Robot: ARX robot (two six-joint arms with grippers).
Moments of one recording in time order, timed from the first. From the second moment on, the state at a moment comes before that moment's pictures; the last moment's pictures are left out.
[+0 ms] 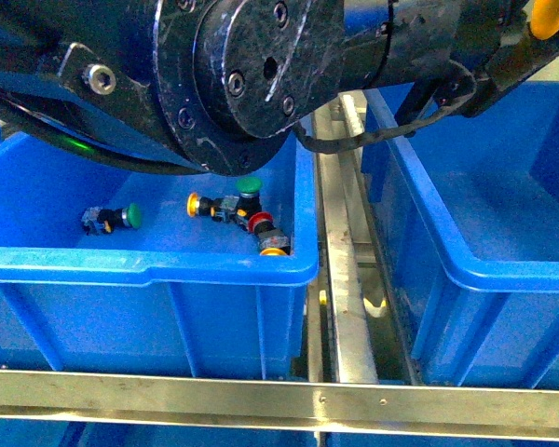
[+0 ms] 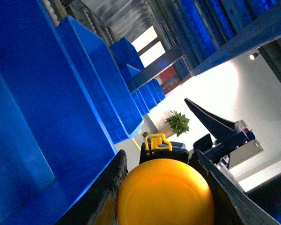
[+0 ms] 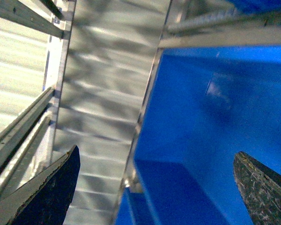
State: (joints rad) left arm -0.65 1.97 1.39 0.85 0.64 -0.96; right arm -0.34 1.10 0.67 0.50 0.04 1.37
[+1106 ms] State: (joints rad) left arm -0.62 1.96 1.33 0.89 0.63 -0.97; right arm 0.14 1.24 0.78 0.55 0.14 1.51
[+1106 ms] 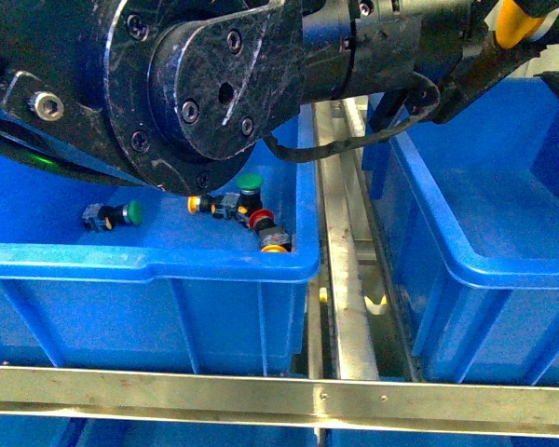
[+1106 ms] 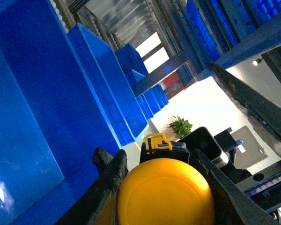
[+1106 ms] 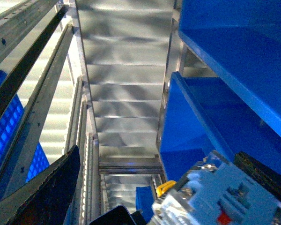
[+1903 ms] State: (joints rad) left arm -0.60 1.91 1.30 0.86 0.64 -0.96; right arm 0.15 1.25 0.80 0.51 0.16 1.44
